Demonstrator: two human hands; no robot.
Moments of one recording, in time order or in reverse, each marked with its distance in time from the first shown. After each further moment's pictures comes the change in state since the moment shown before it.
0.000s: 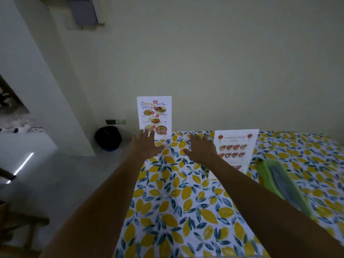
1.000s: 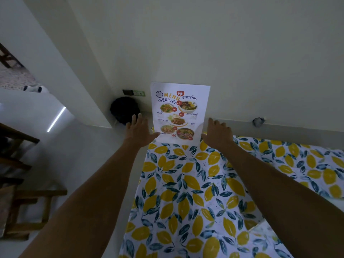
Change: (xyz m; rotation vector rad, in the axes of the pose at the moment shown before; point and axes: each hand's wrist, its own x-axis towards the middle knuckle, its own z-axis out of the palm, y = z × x) left_hand 0.258 -0.129 0.106 -0.106 -0.081 -0.287; right_hand 0.330 0.000 0.099 0.005 -0.096 -0.013
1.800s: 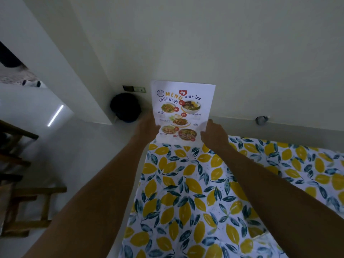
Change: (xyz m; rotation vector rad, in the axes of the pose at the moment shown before) left_hand 0.026 0.022 -0.001 -0.385 0.047 0.068; right_hand 0.022 -0.018 0.019 0.343 0.026 0.053
